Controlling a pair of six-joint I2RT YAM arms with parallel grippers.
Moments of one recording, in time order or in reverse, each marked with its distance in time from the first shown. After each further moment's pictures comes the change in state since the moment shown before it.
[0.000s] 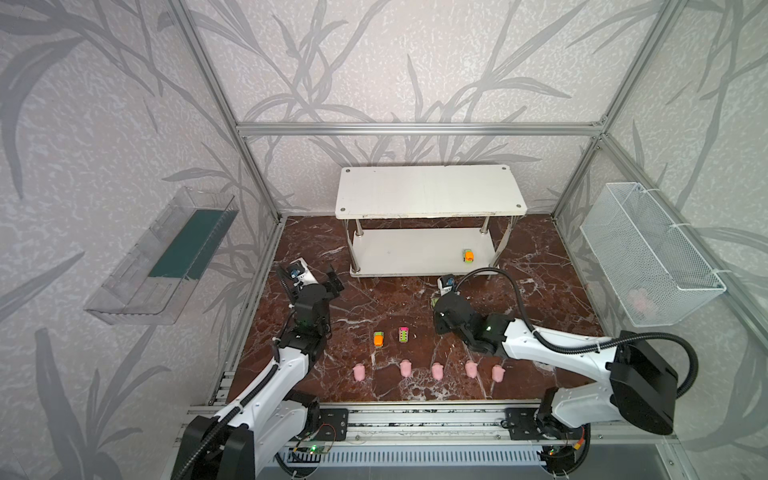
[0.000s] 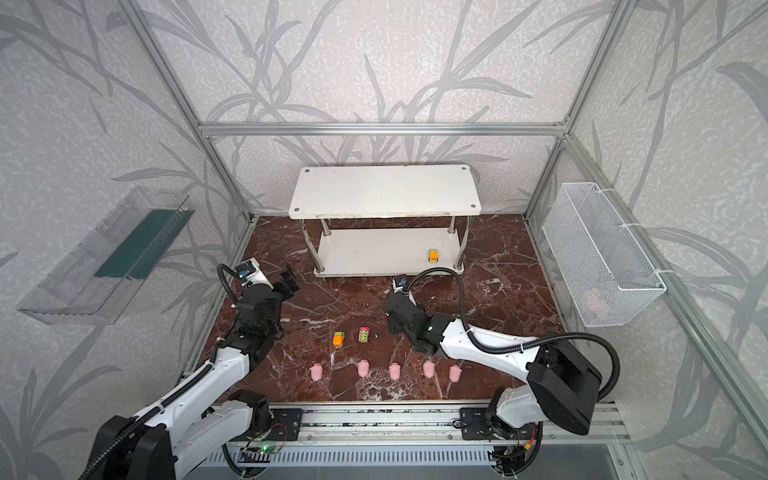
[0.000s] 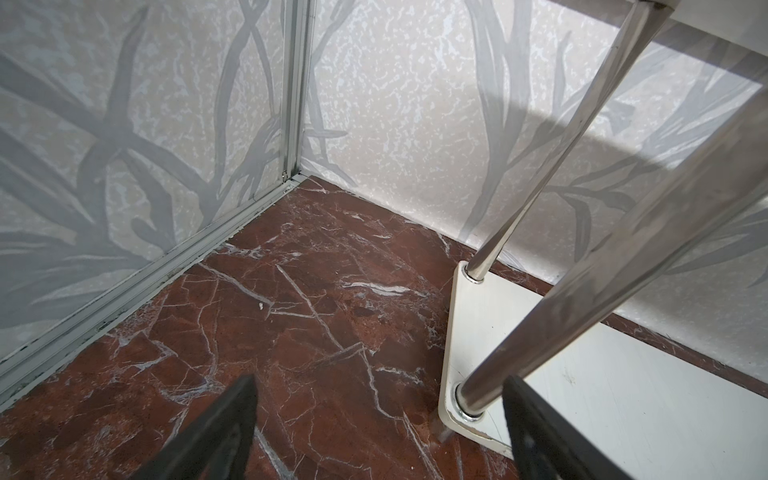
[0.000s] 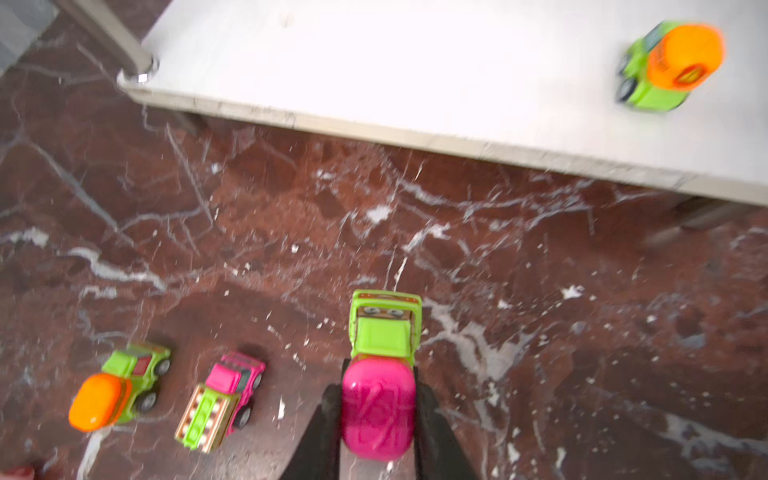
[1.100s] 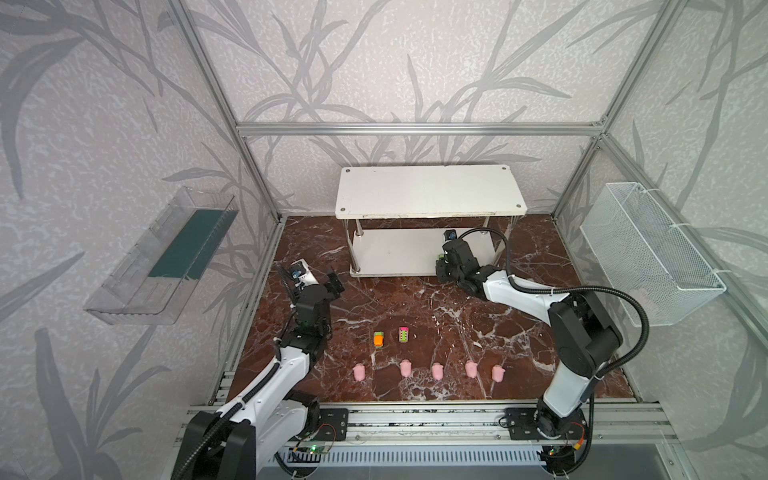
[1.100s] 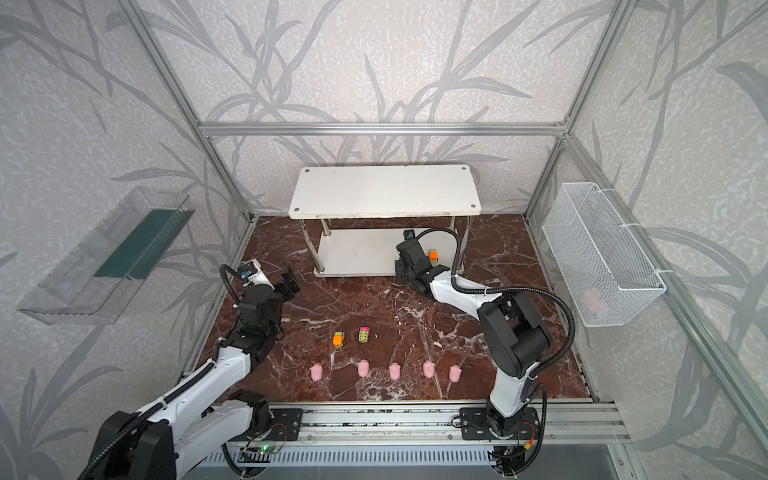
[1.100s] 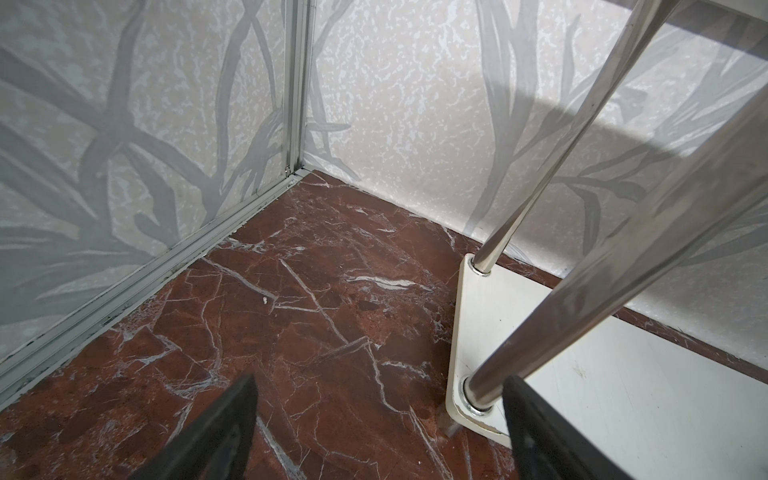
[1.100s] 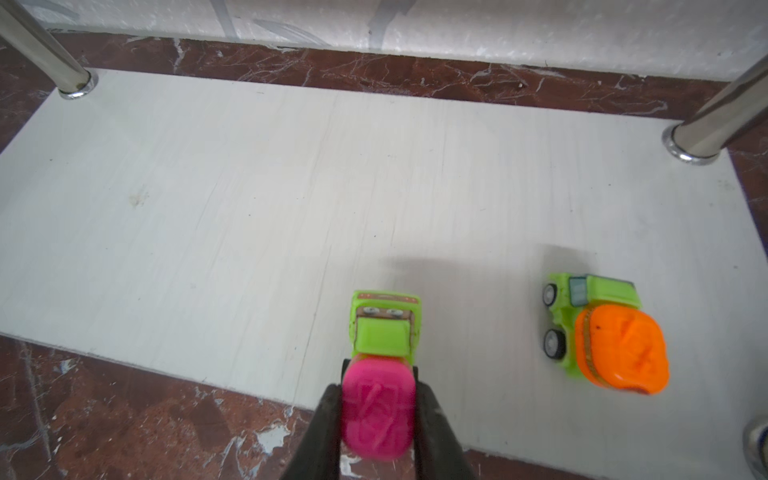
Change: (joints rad) left arm 0.000 0.018 -0.010 0.014 -0.005 0.008; right arm -0.333 0.406 0.355 0.120 -0.157 -0.227
